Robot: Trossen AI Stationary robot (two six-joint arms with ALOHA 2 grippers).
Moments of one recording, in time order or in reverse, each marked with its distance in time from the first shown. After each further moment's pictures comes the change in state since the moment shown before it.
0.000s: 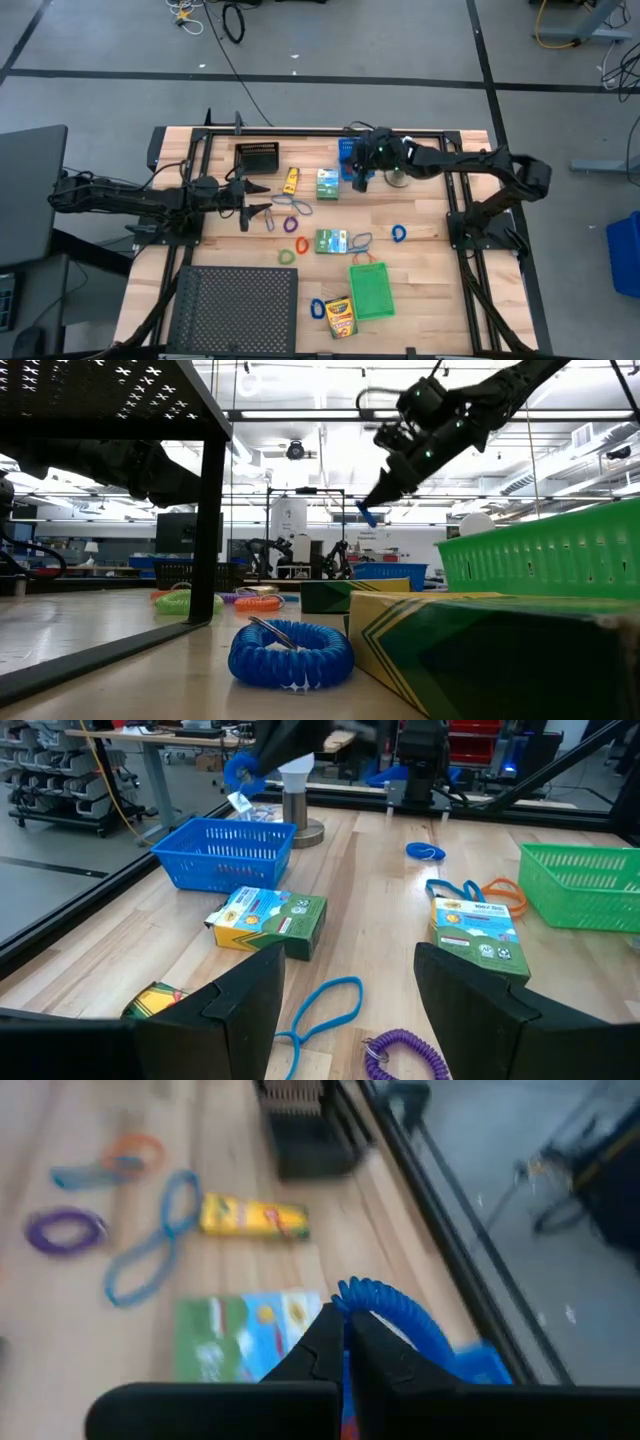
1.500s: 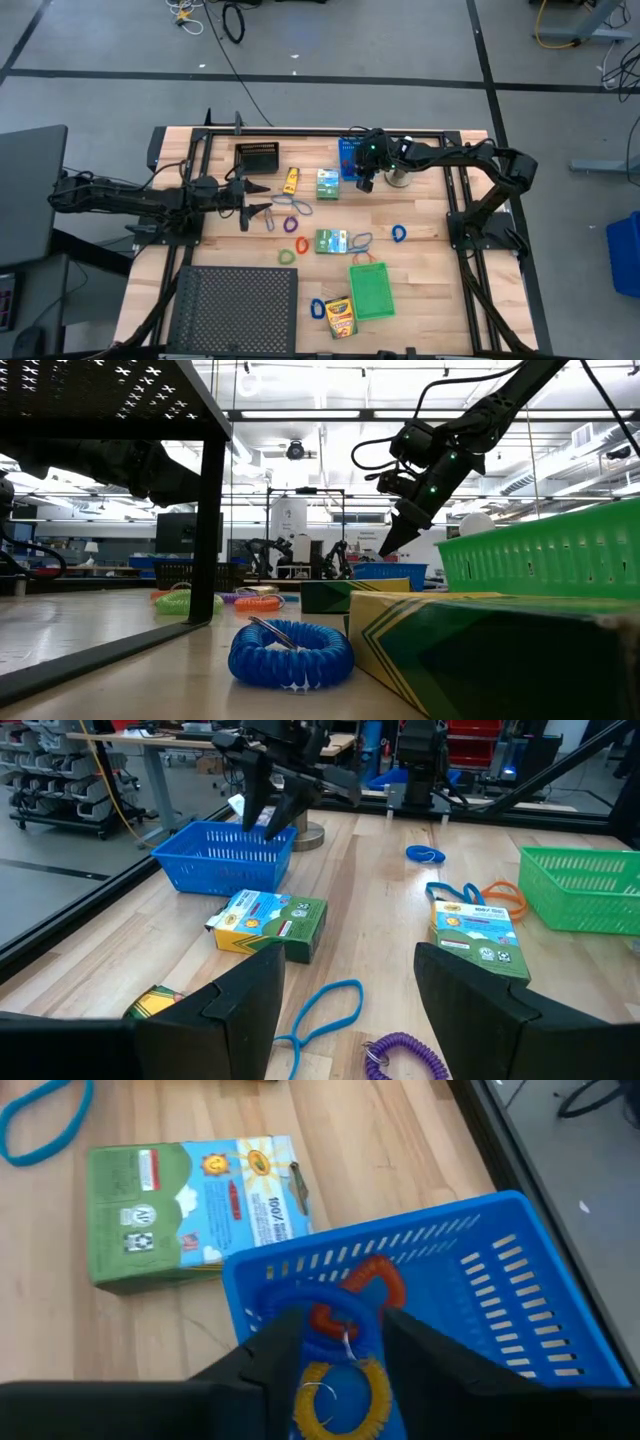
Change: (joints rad) left arm 0.000 0.000 0.000 0.007 0.000 0.001; right arm -0.076 0.119 0.000 -0.132 0.029 -0.023
